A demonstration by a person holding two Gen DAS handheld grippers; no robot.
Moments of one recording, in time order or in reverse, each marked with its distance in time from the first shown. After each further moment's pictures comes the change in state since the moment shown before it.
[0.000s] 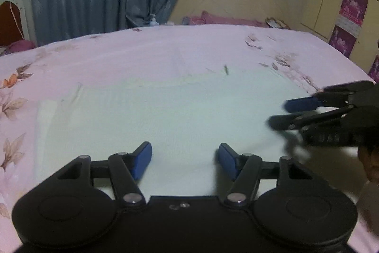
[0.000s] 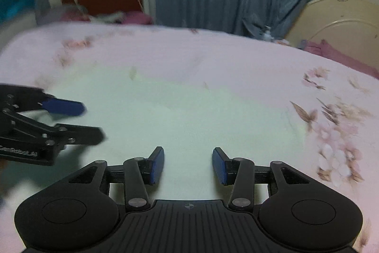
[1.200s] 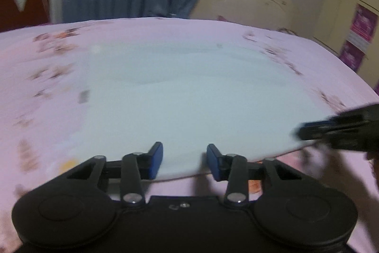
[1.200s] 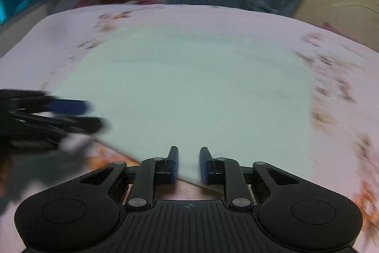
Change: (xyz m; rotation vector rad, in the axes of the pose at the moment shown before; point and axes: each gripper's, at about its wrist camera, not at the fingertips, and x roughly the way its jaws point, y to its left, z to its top) left arm -0.105 -0.020 -0.100 -0.120 -0.026 0.076; right arm -0.090 0.034 -0.082 0.060 0.065 0.072
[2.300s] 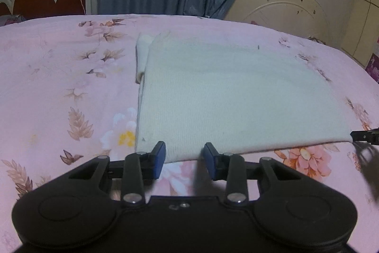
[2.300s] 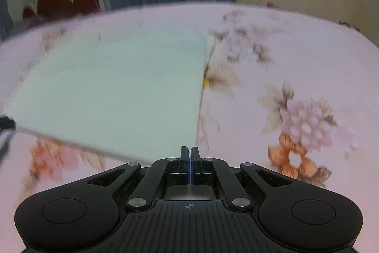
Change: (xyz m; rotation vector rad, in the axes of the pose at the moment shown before) left arm -0.022 0.019 -0.022 -0.074 -0.009 0.129; right arm -0.029 -0.060 -0.033 0.133 0.010 -0.146
